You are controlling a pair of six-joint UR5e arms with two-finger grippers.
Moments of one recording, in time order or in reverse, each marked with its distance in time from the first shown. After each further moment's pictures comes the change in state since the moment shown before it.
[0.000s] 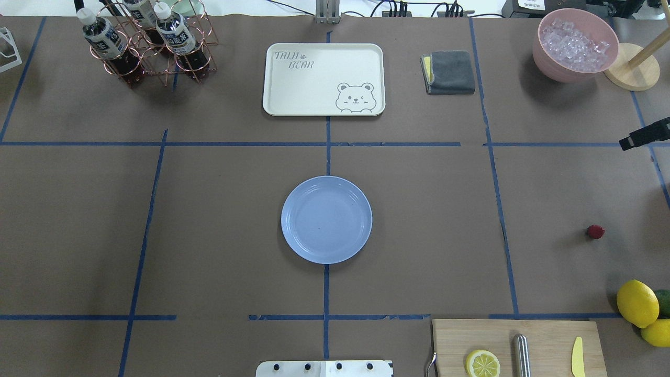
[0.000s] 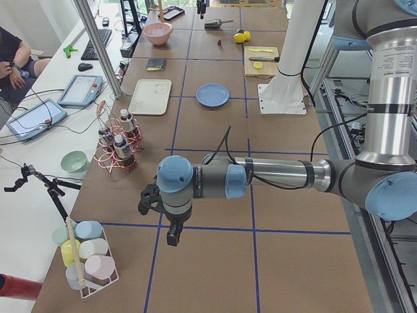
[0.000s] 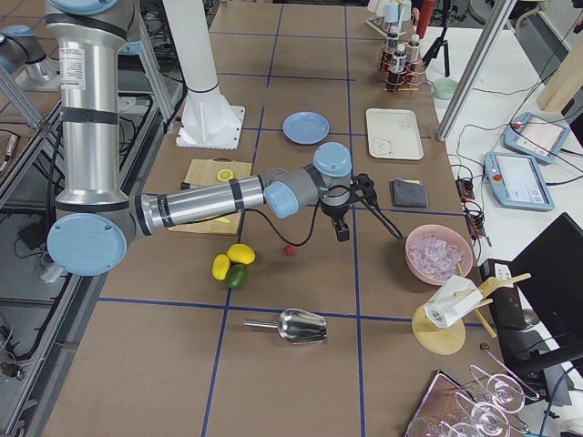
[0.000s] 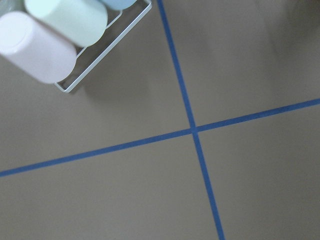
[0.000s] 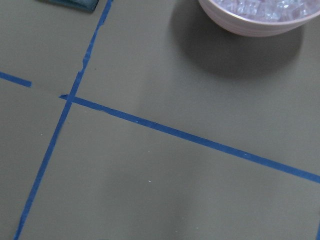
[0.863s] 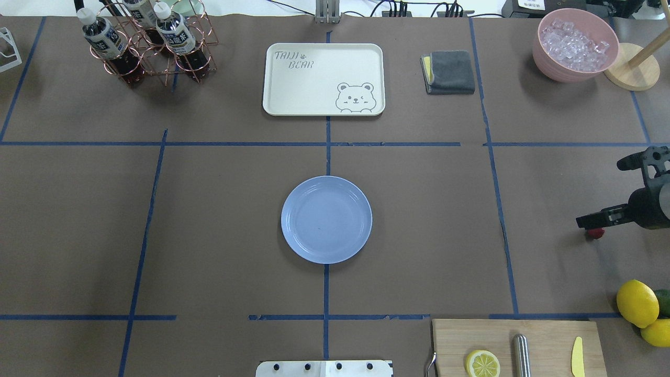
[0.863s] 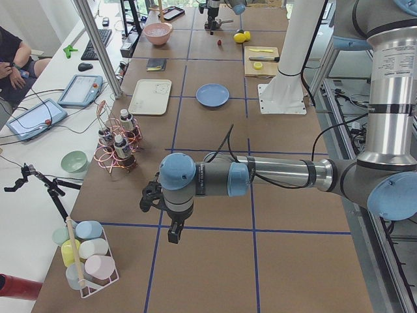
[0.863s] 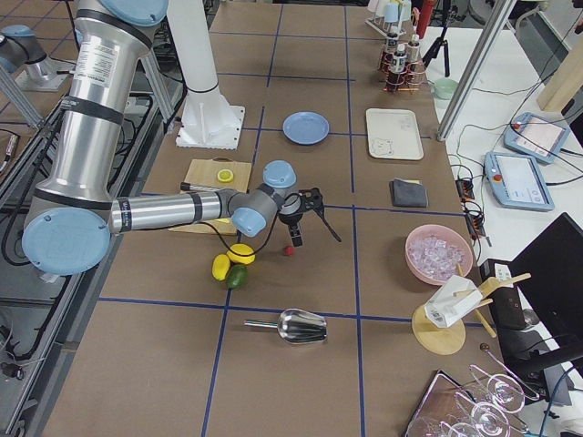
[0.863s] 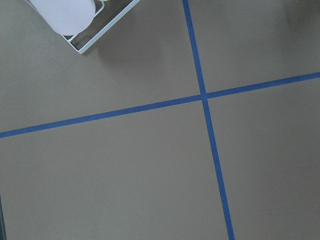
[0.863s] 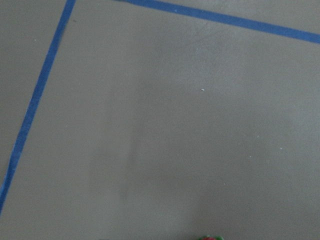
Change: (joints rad) left arm 0.001 0.002 -0.020 -0.002 -0.006 0.000; right arm -0.375 -0.246 0.000 0.441 -0.255 0.393
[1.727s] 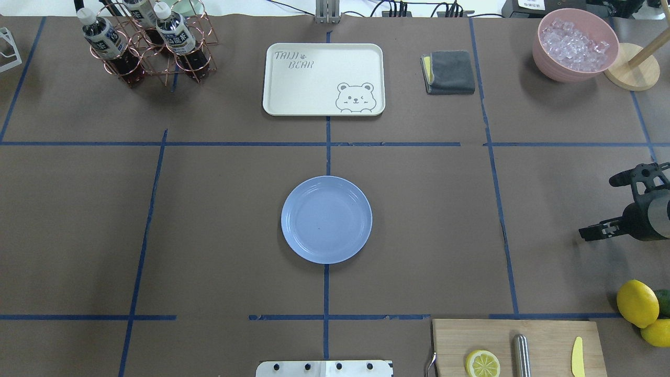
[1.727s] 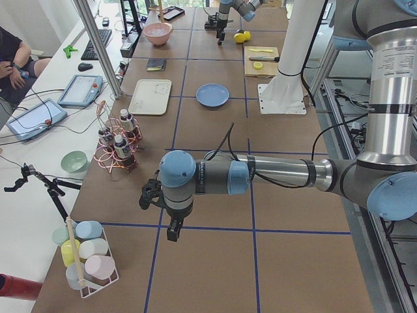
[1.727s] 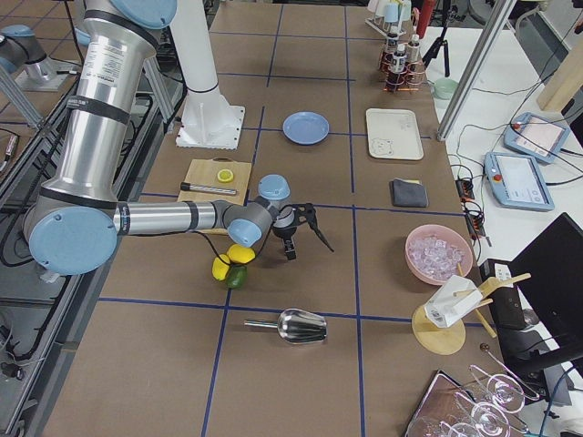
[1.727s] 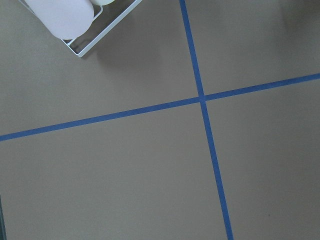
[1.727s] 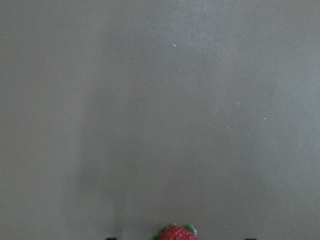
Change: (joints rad) left arm 0.000 0.000 -0.002 0.000 0.000 0.000; right arm -0.053 0.003 -0.073 0.016 -0.076 -0.001
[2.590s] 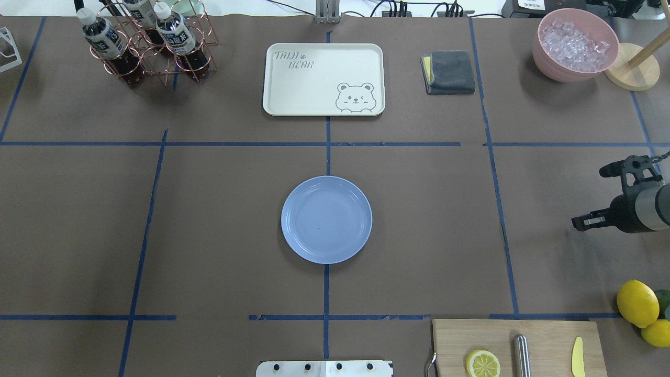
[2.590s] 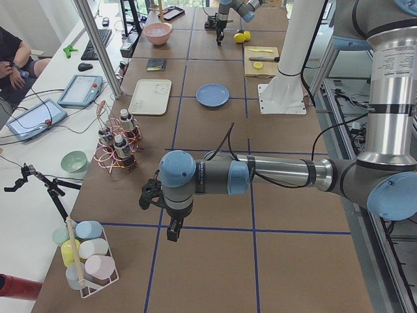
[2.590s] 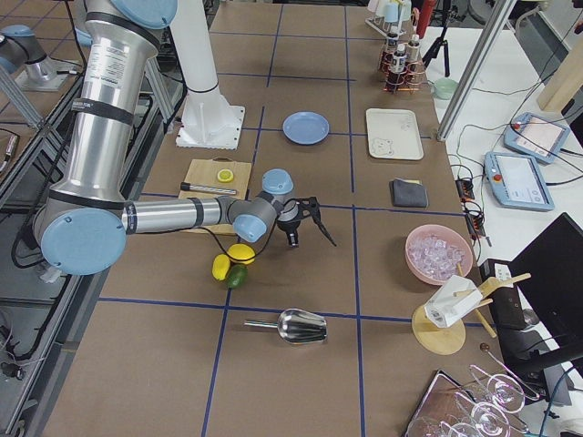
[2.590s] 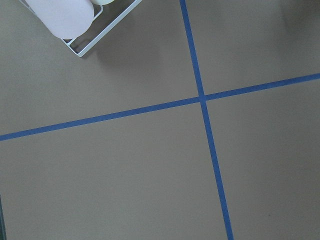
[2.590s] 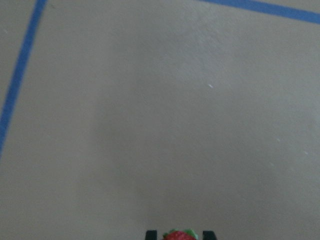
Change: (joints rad) left arm 0.000 0.000 0.000 0.000 0.000 0.000; right arm -0.002 0.077 0.021 -0.010 0.005 0.120
